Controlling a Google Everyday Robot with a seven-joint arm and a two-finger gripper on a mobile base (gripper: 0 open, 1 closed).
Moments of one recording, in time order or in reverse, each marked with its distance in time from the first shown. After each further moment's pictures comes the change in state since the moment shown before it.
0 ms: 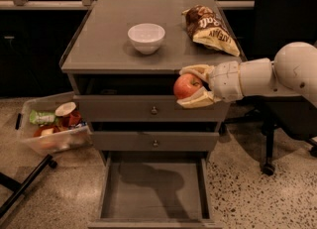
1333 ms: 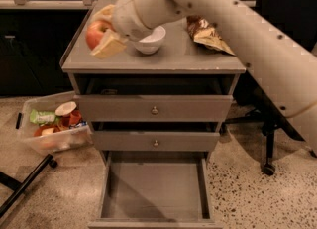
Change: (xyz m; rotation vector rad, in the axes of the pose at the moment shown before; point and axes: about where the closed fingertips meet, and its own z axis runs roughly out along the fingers) arm -0.200 -0.068 0.146 -0.109 0.046 -0.158
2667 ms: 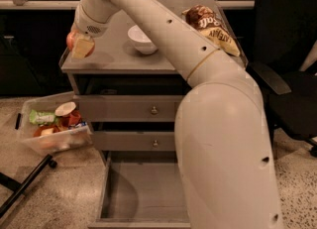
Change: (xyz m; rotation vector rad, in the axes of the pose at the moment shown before) arm 0.035 -0.060 0.141 -0.126 0.269 0.024
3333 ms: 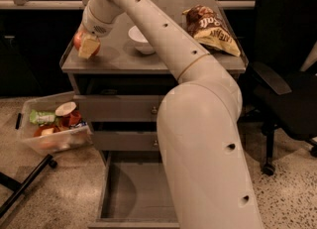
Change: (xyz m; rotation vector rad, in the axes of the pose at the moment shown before) arm 0.027 -0.024 0.018 -0.012 0.004 0.025
